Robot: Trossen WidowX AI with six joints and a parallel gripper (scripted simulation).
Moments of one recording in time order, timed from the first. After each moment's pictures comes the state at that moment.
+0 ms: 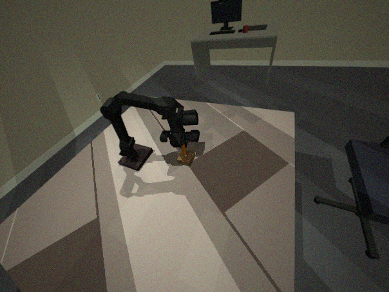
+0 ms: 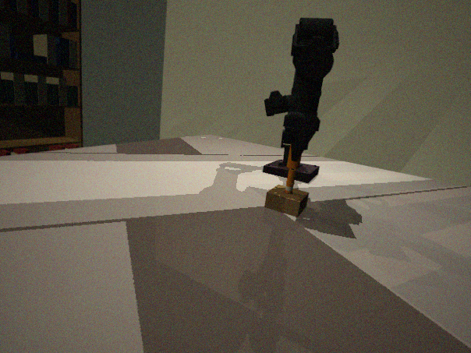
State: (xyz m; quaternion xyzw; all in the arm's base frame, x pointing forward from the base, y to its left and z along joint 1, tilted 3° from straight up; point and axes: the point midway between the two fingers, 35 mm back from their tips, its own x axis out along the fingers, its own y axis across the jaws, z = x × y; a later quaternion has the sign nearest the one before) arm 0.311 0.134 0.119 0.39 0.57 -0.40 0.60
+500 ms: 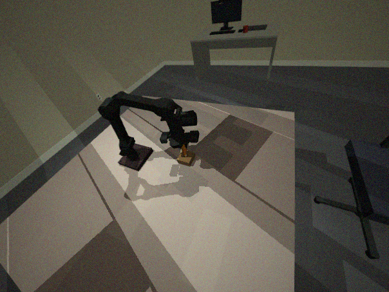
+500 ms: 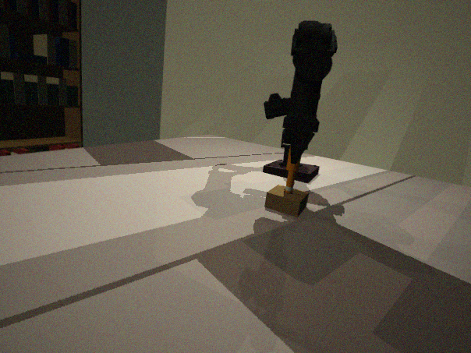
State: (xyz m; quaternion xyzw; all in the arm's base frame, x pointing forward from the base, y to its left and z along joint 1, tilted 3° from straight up) arm 0.310 0.133 0.109 0.40 0.56 -0.40 0.61
